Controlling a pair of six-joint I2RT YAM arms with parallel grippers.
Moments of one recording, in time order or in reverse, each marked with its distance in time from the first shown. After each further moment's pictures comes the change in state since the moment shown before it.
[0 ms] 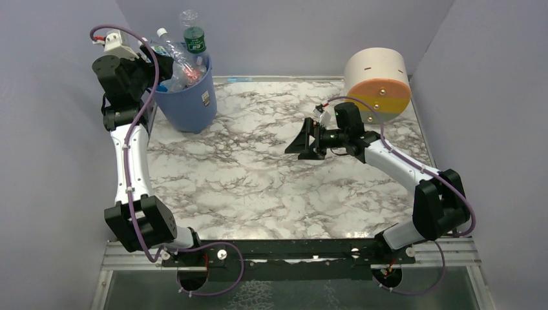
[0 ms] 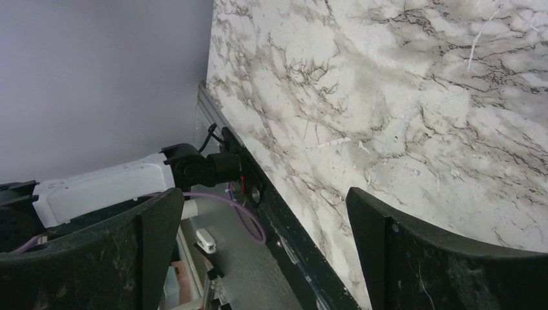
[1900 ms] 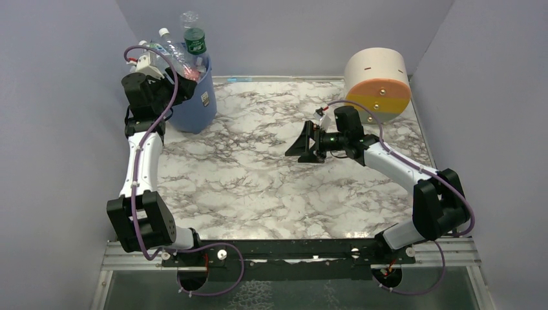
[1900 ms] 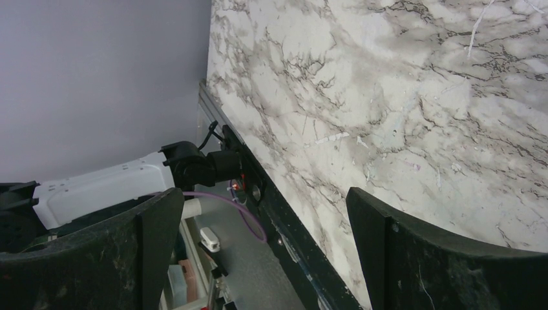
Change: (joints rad) left arm -0.093 -0.011 -0.240 0.077 0.076 -0.067; right arm 0.000 0.000 -0.046 0.044 -0.008 0.025
